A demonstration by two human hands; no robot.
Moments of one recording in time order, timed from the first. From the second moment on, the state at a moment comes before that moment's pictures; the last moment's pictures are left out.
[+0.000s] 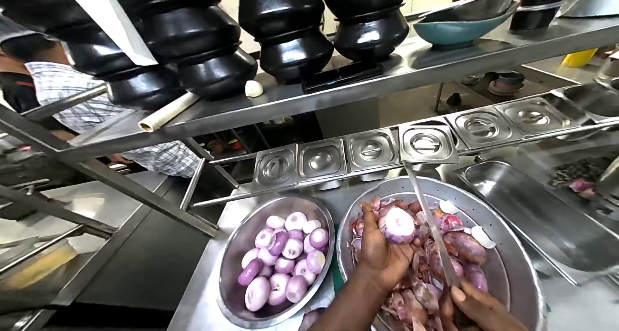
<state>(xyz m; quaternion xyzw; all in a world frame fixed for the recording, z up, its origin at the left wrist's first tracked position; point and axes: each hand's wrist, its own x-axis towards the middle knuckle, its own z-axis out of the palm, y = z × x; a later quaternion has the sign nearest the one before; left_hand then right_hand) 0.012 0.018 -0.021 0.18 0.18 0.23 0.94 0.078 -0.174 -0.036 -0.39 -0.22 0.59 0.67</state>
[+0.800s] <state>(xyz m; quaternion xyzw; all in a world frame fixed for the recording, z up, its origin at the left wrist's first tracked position) 0.009 -0.009 -0.013 0.35 -0.01 0.34 0.87 0.069 -0.143 -0.012 -0.71 -0.47 0.02 0.52</state>
